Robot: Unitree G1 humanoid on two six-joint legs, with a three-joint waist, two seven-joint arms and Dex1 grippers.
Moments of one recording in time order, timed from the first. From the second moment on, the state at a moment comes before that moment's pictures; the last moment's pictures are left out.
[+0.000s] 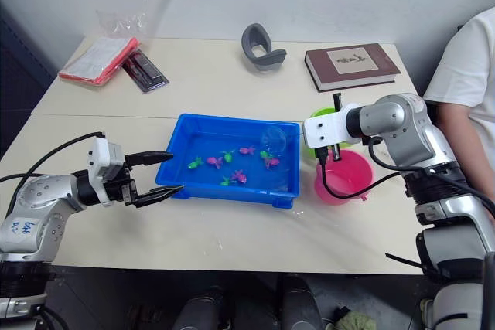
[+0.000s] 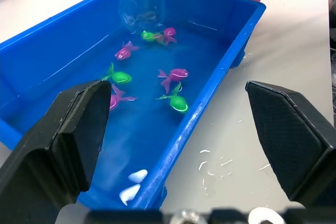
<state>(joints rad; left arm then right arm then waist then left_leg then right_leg) -0.23 0.72 0.19 -0.06 -0.47 0.27 -1.07 -0.92 -0.78 0.31 0.37 -0.29 -0.27 1.14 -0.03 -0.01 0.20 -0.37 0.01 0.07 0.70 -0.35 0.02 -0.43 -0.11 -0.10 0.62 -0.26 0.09</state>
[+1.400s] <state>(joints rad) -0.26 0.72 0.19 -0.03 -0.46 0.25 -1.07 -1.05 -0.72 0.35 0.70 -0.30 -0.60 1.05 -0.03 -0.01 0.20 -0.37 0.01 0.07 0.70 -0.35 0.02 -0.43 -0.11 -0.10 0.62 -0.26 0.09</state>
